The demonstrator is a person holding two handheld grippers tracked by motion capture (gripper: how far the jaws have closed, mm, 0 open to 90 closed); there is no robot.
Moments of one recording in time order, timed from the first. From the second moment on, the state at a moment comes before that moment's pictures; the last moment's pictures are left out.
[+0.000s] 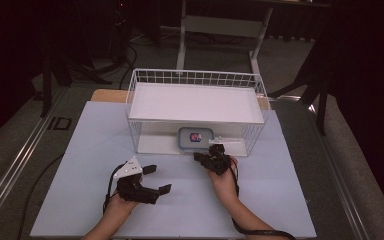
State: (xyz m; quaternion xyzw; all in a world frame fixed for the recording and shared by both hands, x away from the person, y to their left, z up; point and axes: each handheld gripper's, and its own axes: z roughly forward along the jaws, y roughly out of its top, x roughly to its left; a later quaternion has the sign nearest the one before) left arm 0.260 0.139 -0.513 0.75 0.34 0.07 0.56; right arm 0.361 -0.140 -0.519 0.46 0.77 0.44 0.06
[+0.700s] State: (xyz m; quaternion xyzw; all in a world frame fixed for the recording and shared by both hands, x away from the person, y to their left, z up) left arm 0.258 0.142 -0.514 0.75 0.34 0.08 0.56; right arm 0.401 -0.127 -0.526 0.48 0.75 0.45 0.09
